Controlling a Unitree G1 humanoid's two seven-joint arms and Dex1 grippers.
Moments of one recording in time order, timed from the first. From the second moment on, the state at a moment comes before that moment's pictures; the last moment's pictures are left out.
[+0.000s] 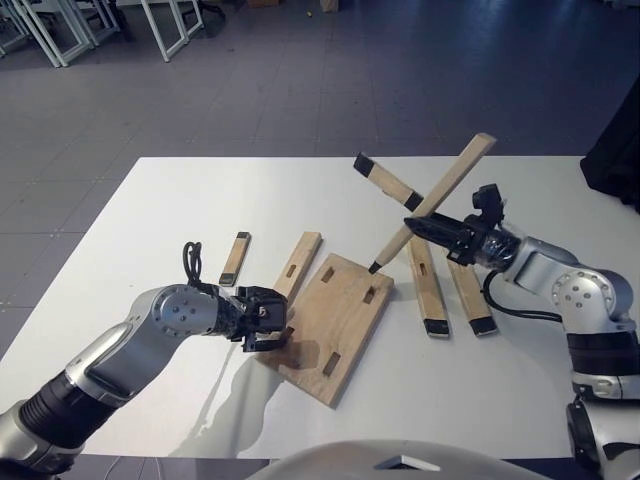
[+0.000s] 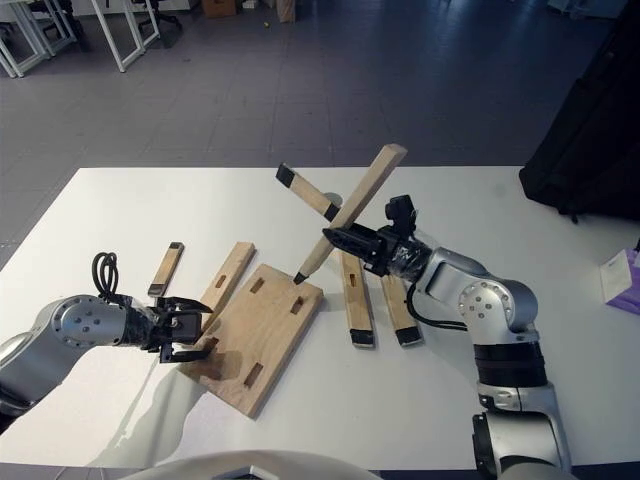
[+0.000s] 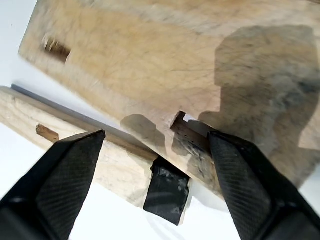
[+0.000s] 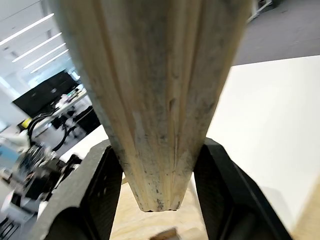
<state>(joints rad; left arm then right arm) -0.09 1.06 -0.39 -0.42 0.01 0.37 -0.96 -0.37 -0.52 0.00 -0.07 0.96 0.81 0.63</state>
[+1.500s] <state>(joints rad) -0.02 0.83 -0.28 -0.51 0.01 0.68 -0.92 -0.31 -0.53 0.21 -0.10 0.53 0.60 0.81</state>
